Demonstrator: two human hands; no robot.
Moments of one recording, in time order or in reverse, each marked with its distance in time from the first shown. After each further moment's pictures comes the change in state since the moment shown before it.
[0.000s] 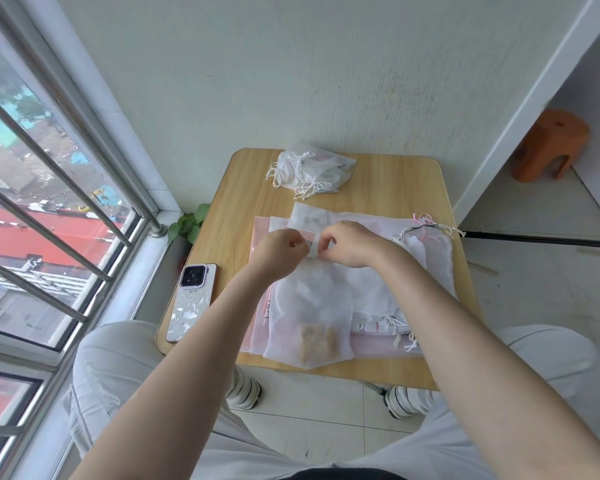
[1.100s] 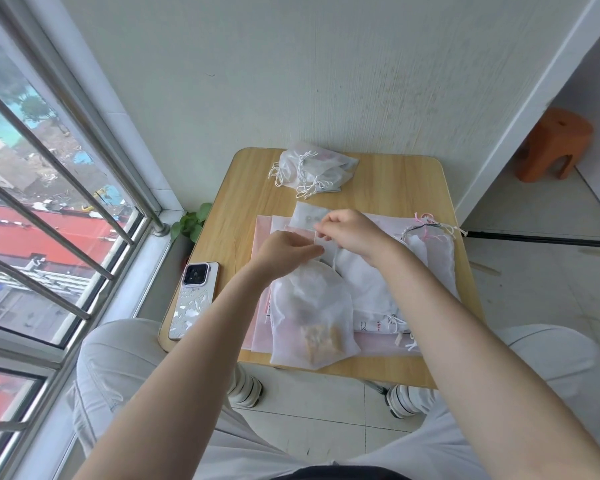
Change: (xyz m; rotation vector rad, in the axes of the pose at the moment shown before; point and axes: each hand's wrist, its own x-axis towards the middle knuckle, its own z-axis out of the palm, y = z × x) left_hand -0.011 0.007 -0.006 -0.212 -0.115 -0.068; right_hand 0.009 0.003 0.002 0.580 0.127 0.074
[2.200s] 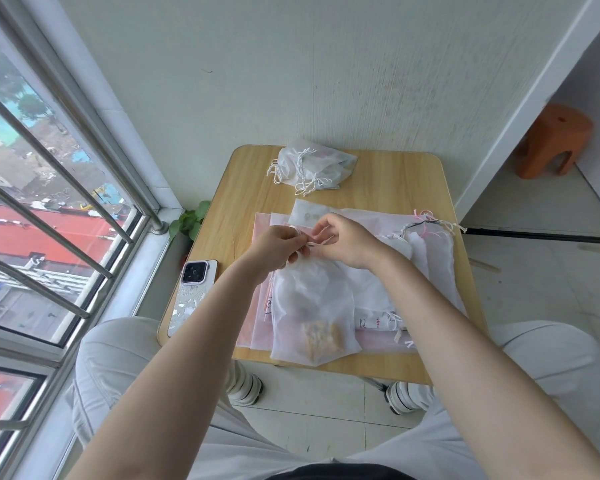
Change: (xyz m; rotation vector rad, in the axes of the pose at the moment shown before) left_hand 0.003 -0.005 -0.008 -0.158 -0.050 0.014; right_hand -0.002 0.023 0.011 -0.063 -0.061 -0.088
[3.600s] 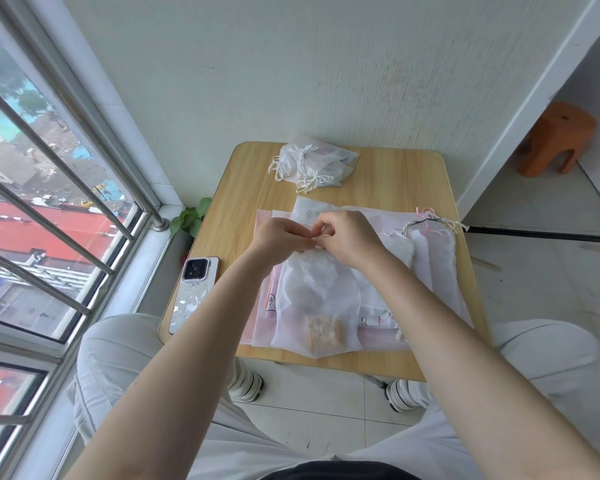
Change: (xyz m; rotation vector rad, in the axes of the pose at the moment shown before) left_hand 0.001 0.008 0.002 0.017 0.147 -0.065; right_hand -0.006 -0.016 0.007 -0.297 0.233 -0.126
